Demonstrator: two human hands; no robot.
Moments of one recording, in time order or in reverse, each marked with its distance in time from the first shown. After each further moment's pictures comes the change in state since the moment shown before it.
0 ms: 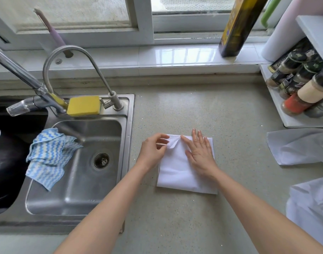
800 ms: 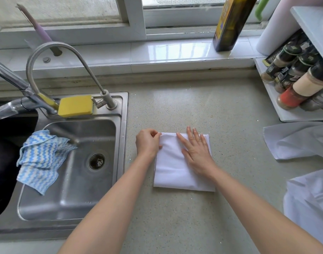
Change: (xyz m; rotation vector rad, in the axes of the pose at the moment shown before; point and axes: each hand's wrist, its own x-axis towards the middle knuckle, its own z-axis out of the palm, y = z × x) left_hand 0.028 0.010 0.012 0.108 0.229 -0.262; right_hand -0.005 -0.002 -0.005 -0.030 -0.014 -0.030
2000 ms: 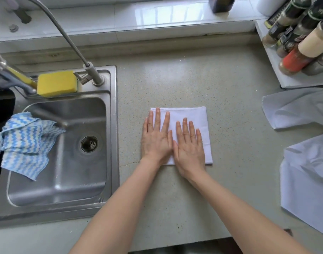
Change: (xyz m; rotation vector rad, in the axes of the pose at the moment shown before) left_hand -0.044 -0.062 0.047 0.828 -0.083 0.585; right_hand -0.049 -0.048 0.054 -0.113 0.207 0.241
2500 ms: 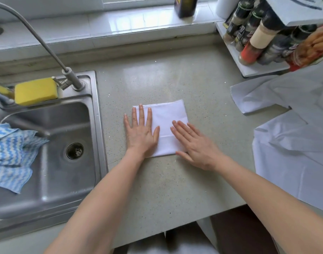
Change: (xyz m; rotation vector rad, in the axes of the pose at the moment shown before) left_hand 0.002 -0.001 -0.008 0.152 -0.063 0.044; right_hand -0.031 0.077 -0.043 -0.230 -0.134 -0.413
